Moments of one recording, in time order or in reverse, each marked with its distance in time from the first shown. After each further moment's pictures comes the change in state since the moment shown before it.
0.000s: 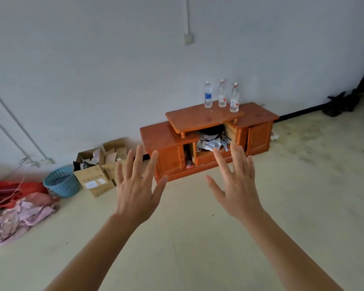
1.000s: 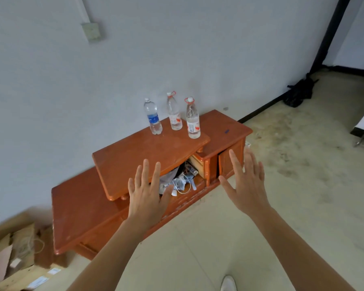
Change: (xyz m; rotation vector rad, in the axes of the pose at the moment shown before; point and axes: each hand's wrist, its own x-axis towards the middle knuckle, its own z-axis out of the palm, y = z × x) left_hand 0.668 0.131 0.457 -0.142 -0.344 0.083; right_hand 0.468 0.503 0.308 -0.094 -0.124 0.426
